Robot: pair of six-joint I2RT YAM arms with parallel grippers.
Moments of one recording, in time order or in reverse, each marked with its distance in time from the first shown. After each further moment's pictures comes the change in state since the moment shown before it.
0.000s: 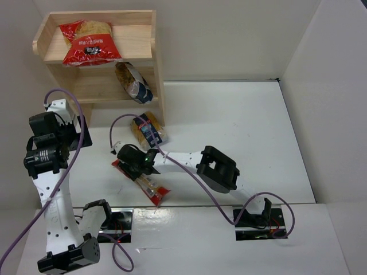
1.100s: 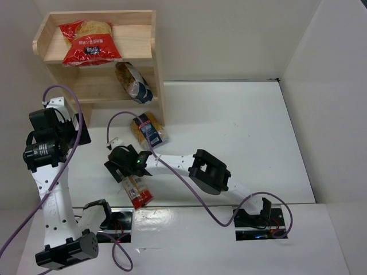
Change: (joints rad) left arm 0.000 0.048 0.024 -0.009 -0.040 -0.026; right arm 0.017 0.115 0.160 -0.040 0.126 0.183
